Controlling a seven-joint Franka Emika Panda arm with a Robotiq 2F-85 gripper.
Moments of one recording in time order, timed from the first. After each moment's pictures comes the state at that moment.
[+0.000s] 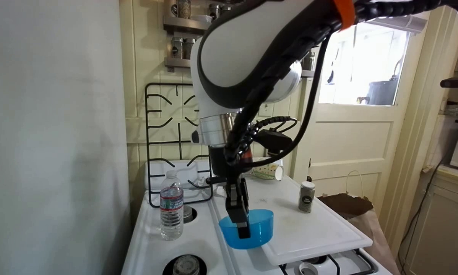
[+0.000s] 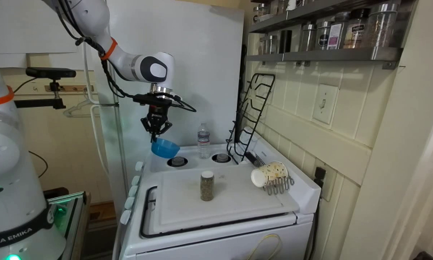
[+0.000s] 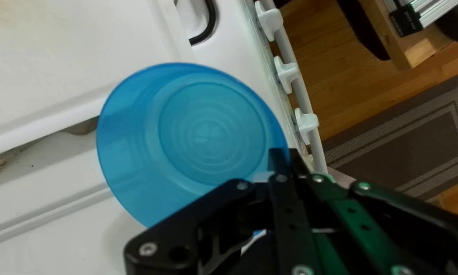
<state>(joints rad) 0.30 -0.07 0.28 -2.33 0.01 2.01 -0.42</state>
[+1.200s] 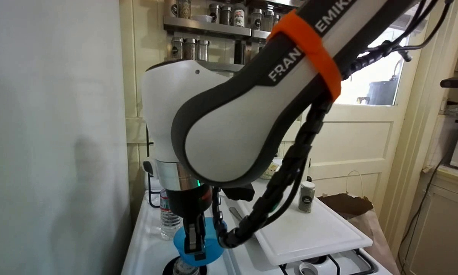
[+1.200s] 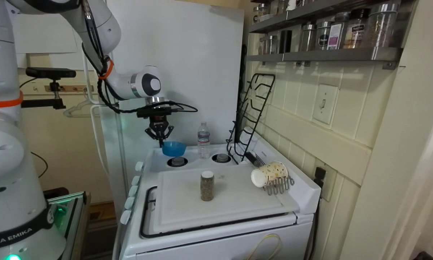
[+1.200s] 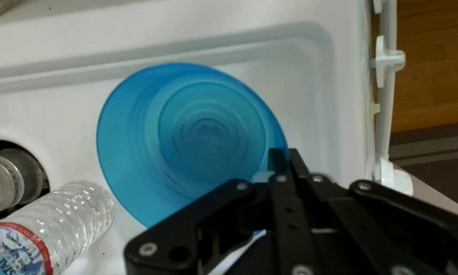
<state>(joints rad) 0.36 0.12 0.36 -2.30 -0.31 2.33 -0.29</state>
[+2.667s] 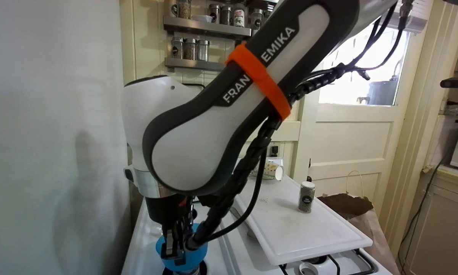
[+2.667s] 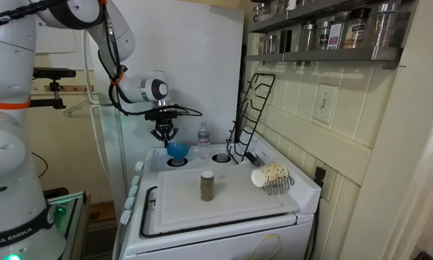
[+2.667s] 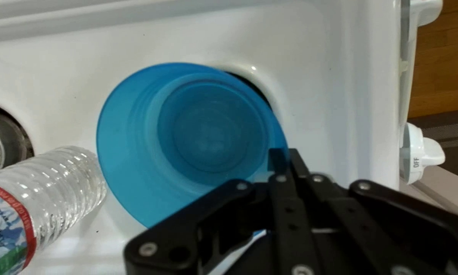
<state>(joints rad) 0.38 0.27 0.35 -2.17 -0.34 2.33 -0.27</state>
